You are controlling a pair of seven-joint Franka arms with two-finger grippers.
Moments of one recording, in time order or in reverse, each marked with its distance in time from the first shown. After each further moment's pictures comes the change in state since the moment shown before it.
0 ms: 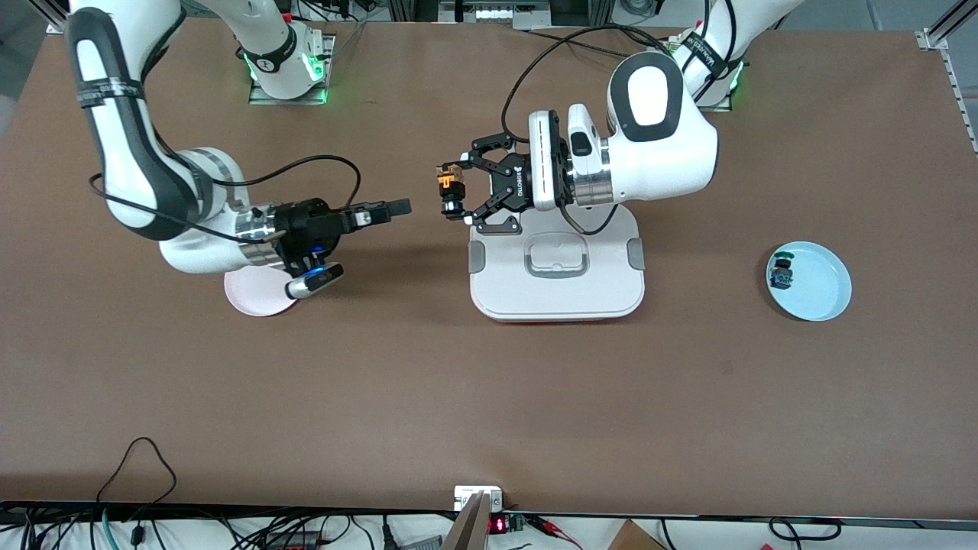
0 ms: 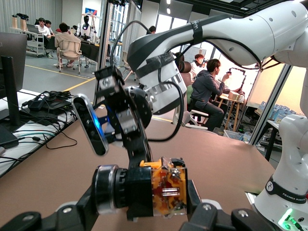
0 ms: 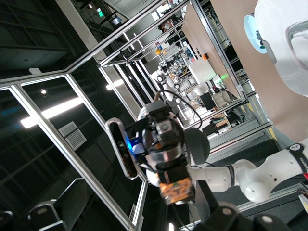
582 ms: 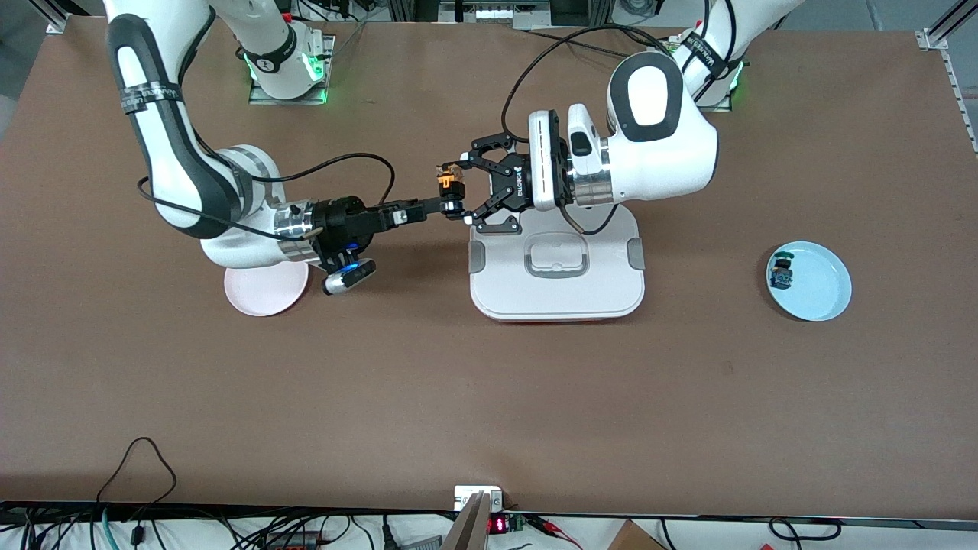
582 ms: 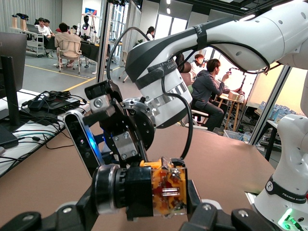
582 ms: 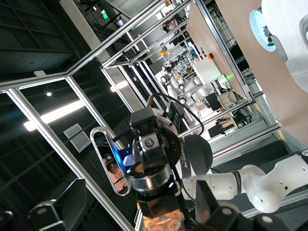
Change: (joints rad) left arm 0.000 0.000 0.000 0.000 0.000 0.000 0.000; right arm 0.084 0.014 0.000 0.000 0.081 0.051 -0.015
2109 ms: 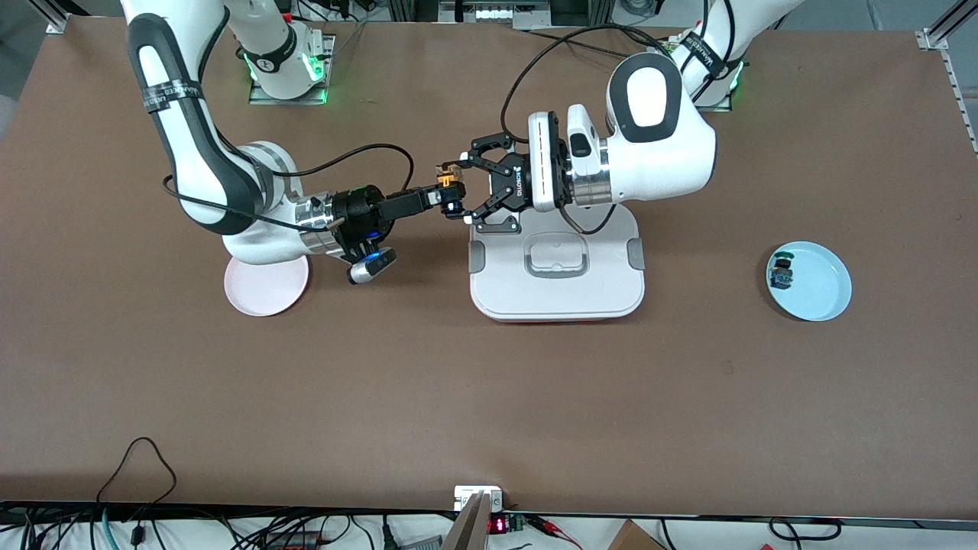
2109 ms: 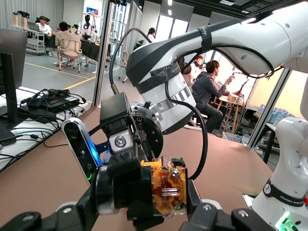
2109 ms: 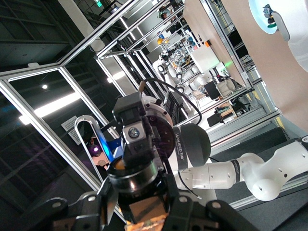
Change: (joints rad) left arm 0.000 0.001 -0.001 -0.006 -0.017 -0.001 -0.006; right arm 0.034 0.003 -0.004 -0.004 0.010 -0.026 0.009
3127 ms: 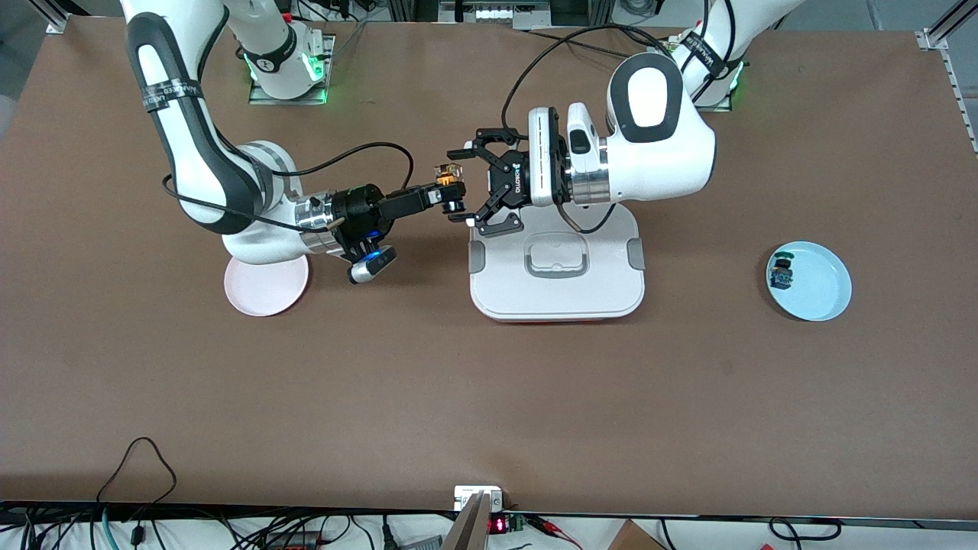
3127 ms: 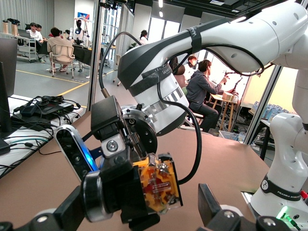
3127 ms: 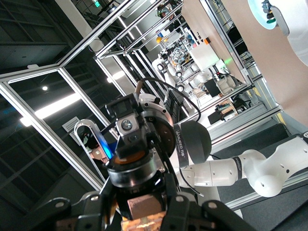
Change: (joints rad) left arm 0.008 0.000 -0.001 0.000 -0.001 -0.037 0.048; right arm 0.000 -0.001 0.000 0.000 0.000 -0.005 0.023
